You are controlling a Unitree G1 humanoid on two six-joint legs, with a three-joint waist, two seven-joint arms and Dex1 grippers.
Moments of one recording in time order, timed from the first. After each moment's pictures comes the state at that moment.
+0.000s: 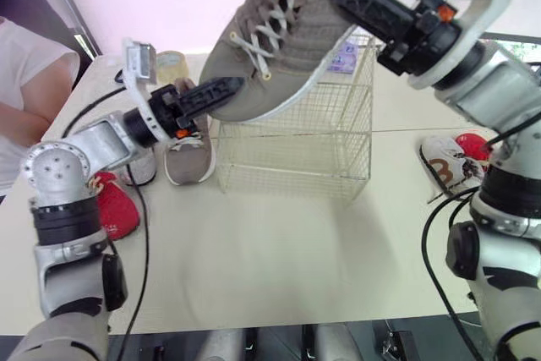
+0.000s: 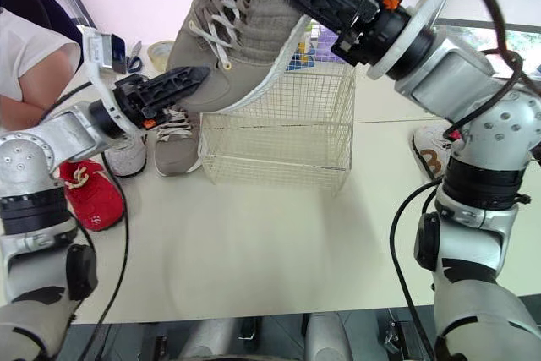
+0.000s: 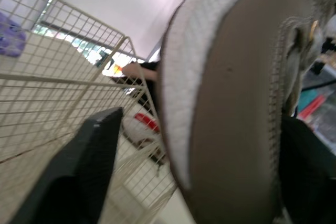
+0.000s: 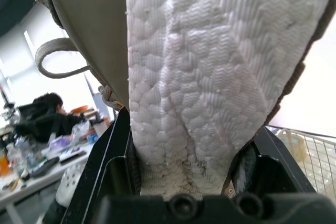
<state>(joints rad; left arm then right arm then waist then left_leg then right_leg) -0.77 0.62 0.32 0.02 -1.29 1.15 -0.60 -1.01 -0.64 -0.26 -0.11 1.37 0.95 0.38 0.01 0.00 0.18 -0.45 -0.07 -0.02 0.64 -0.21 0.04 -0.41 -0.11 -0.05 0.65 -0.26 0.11</state>
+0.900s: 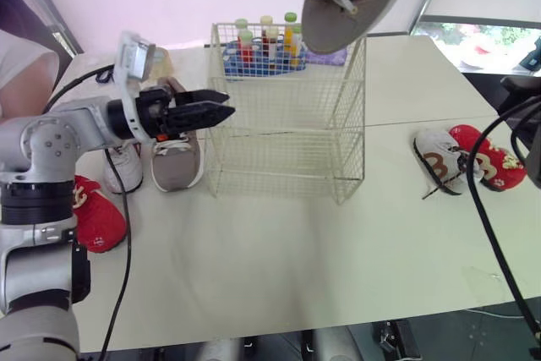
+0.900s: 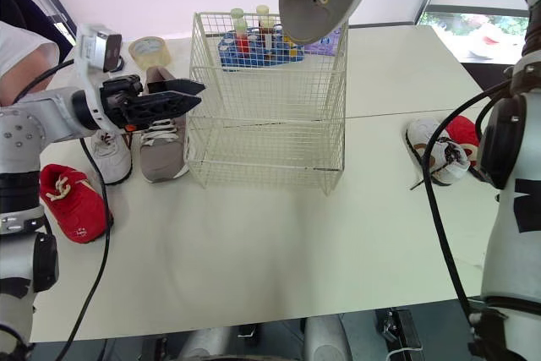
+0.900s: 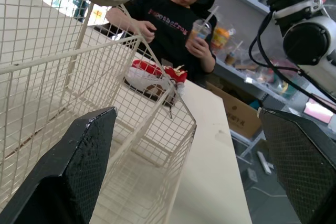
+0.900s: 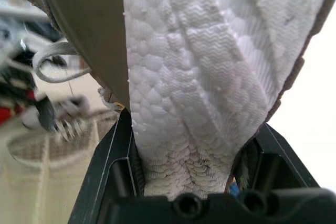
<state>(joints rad) -0.83 0.76 0.17 0.07 -0.97 1.04 -1.06 -1.77 -0.80 0.14 1.04 0.28 0.20 1.43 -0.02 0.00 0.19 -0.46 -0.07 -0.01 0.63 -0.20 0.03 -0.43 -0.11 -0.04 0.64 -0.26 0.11</state>
